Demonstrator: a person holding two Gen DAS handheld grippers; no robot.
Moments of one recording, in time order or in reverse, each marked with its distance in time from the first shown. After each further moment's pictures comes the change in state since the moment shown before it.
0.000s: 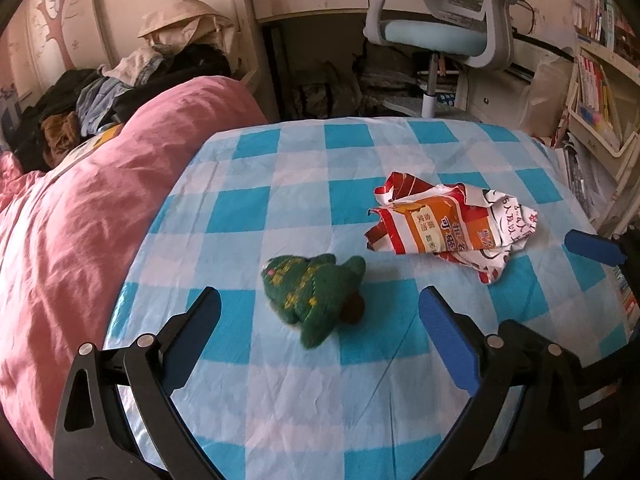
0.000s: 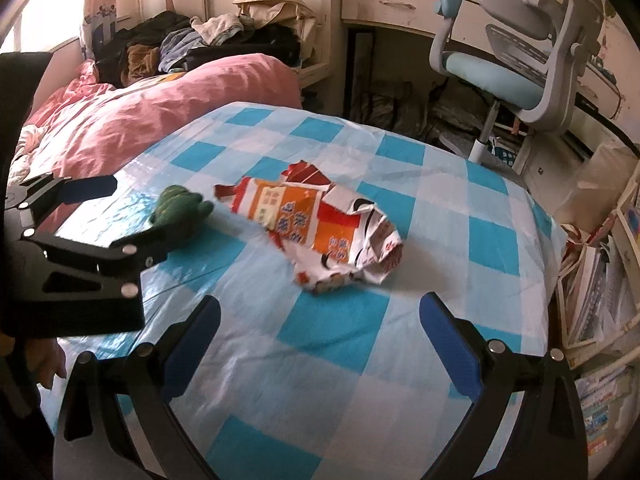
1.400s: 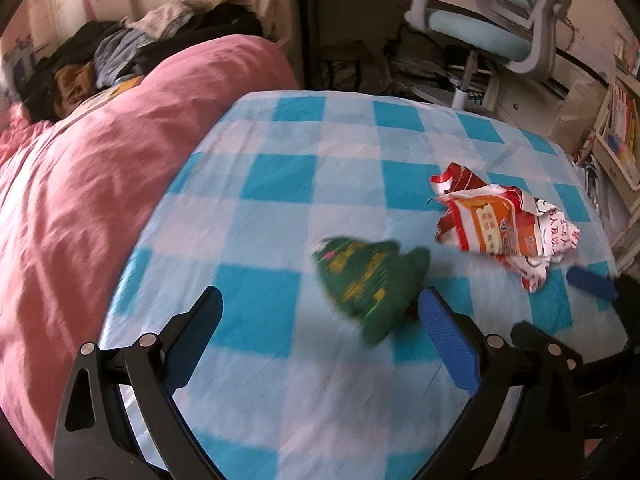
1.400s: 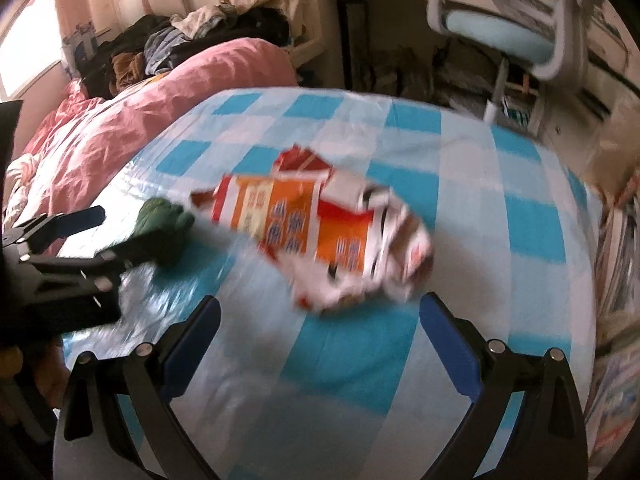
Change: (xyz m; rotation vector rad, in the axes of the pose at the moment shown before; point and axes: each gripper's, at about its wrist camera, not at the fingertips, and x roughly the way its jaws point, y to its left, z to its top) left arm 0.011 0.045 -0.006 -0.151 0.091 0.012; right arm 0.021 -0.003 -0.003 0.131 0.113 0.068
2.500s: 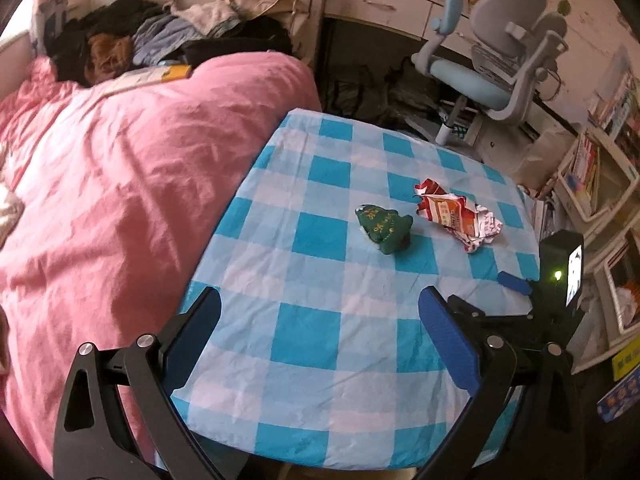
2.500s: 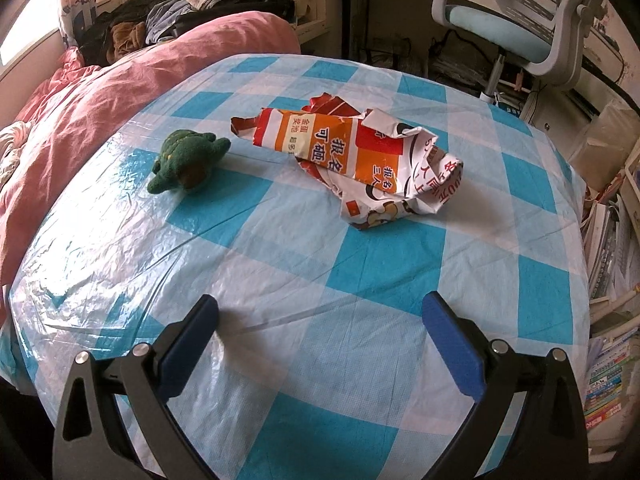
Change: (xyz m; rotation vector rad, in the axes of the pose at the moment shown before) left arm -0.128 0.072 -0.050 -0.105 -0.045 -0.102; right arm 0.001 0.033 -0.024 -0.069 0.028 -0.078
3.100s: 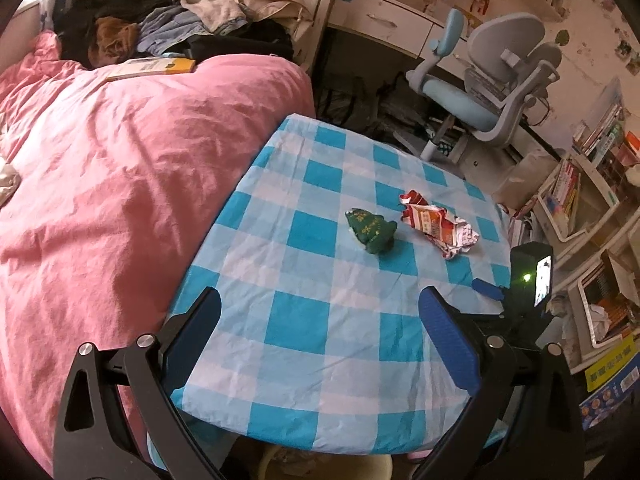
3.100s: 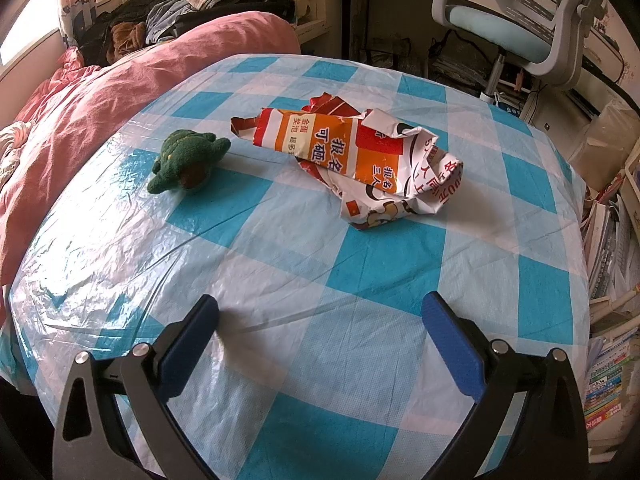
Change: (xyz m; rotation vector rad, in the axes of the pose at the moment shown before) left arm -0.023 0.021 -0.008 -0.098 -0.026 -0.105; right arm 0.000 0.000 0.000 0.001 0.000 0.000
